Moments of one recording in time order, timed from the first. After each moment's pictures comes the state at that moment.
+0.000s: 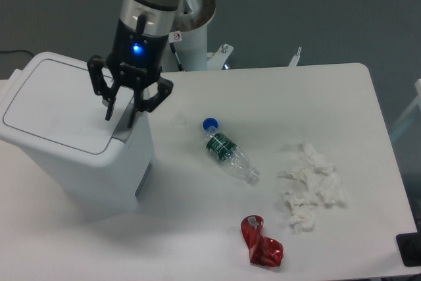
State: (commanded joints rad) arm 2.40 -1.62 -1.59 -1.09 1.10 0.50
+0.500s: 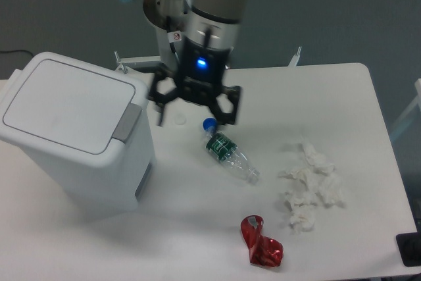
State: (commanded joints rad) arm 2.54 -1.77 -1.55 -1.08 1.27 0.80
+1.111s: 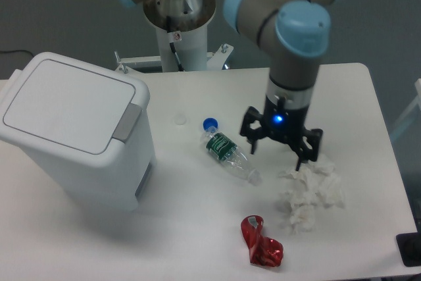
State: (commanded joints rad) arm 2.63 -2.01 -1.46 -1.08 1.54 1.18
